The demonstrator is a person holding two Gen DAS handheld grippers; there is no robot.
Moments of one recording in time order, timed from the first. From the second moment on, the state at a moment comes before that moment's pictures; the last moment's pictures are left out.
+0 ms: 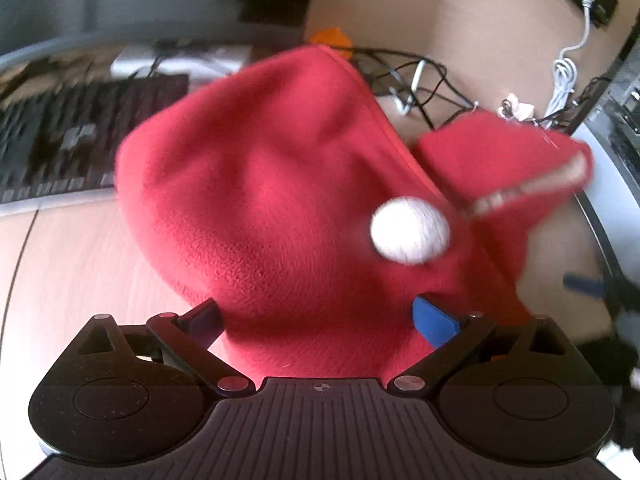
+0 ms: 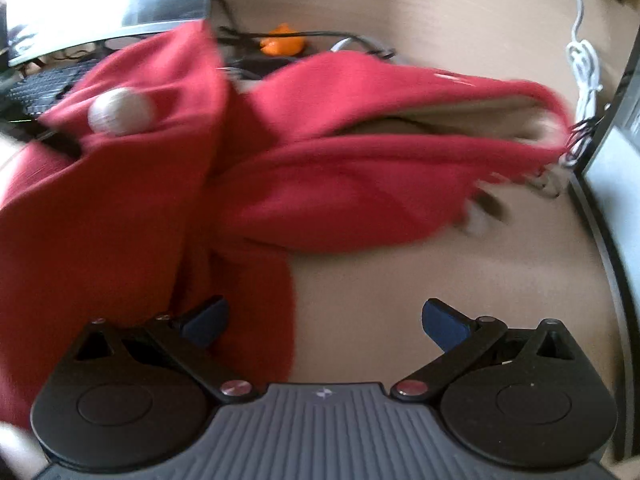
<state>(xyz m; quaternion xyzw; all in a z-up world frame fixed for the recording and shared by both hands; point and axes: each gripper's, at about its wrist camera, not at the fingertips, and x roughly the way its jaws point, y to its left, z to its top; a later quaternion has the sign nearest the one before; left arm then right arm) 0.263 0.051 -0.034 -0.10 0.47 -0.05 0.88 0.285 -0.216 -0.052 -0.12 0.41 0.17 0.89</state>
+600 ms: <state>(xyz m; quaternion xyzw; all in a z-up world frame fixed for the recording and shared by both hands) 0.276 0.020 0.007 -0.06 0.44 -0.21 0.87 0.253 -0.308 0.044 -0.09 0.30 0.08 0.95</state>
